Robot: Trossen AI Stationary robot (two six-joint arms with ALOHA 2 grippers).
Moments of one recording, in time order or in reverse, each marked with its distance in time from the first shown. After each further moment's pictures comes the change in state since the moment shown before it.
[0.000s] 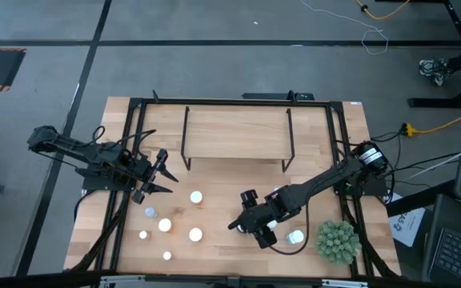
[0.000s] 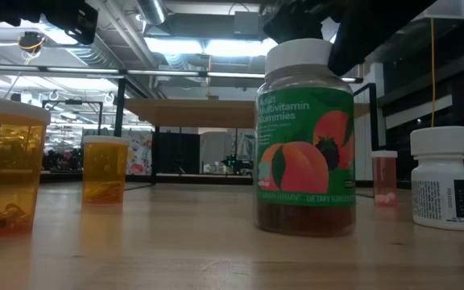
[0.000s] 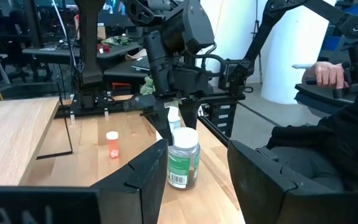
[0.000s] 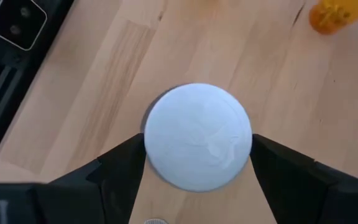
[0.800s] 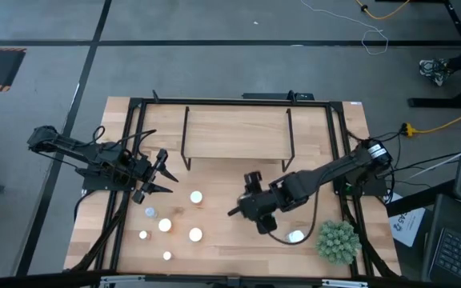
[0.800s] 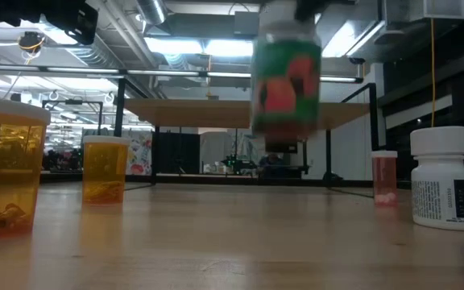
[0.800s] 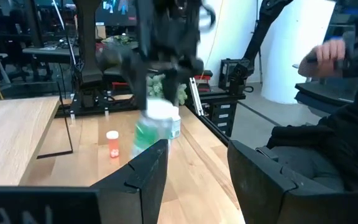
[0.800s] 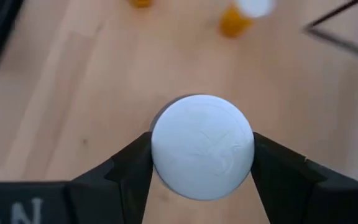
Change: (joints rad) left arm 0.000 0.000 0.000 -0.002 0.000 0.000; right arm -0.040 -0.052 0.245 -0.338 0.201 -0.031
